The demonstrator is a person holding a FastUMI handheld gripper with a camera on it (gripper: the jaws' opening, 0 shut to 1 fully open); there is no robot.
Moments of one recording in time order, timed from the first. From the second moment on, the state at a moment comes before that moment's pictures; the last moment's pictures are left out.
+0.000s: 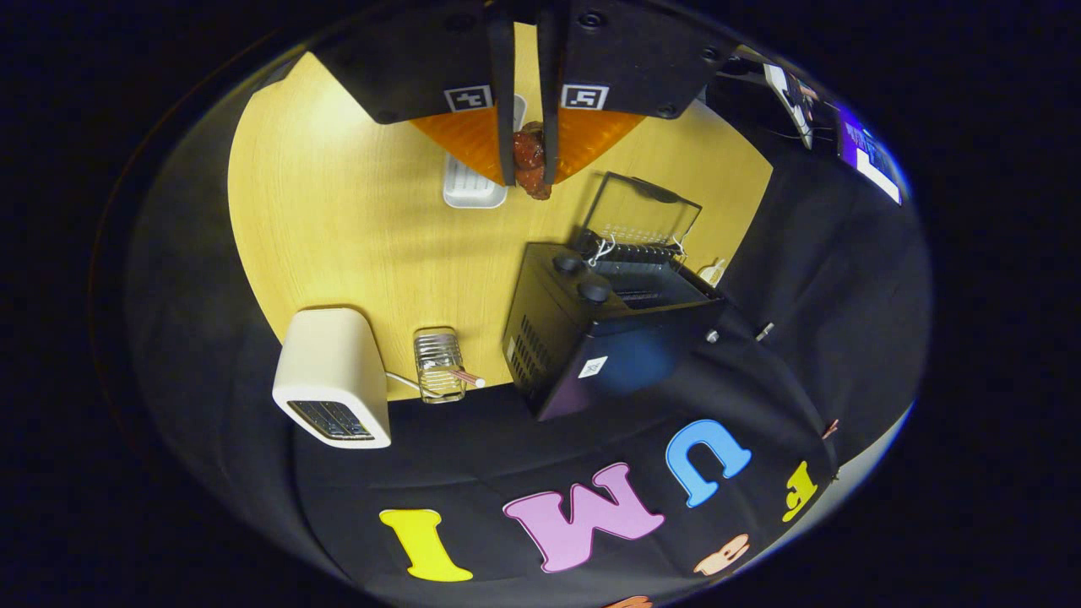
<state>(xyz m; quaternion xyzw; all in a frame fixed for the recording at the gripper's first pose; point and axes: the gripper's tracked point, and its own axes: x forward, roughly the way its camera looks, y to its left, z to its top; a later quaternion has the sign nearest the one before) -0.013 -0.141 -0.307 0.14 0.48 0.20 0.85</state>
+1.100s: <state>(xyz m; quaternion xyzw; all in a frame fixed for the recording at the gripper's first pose) 0.029 0.143 -0.318 0.29 0.38 0.19 0.86</state>
